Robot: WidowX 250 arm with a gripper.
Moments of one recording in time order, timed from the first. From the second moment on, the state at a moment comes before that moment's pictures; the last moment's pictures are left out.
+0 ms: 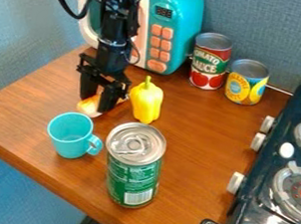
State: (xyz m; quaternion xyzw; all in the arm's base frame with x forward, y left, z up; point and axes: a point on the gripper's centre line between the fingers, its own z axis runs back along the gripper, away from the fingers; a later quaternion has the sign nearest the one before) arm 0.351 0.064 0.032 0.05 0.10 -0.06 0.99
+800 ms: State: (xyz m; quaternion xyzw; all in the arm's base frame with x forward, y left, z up) arm 0.352 0.081 0.024 0.02 0.11 -0.06 0.99
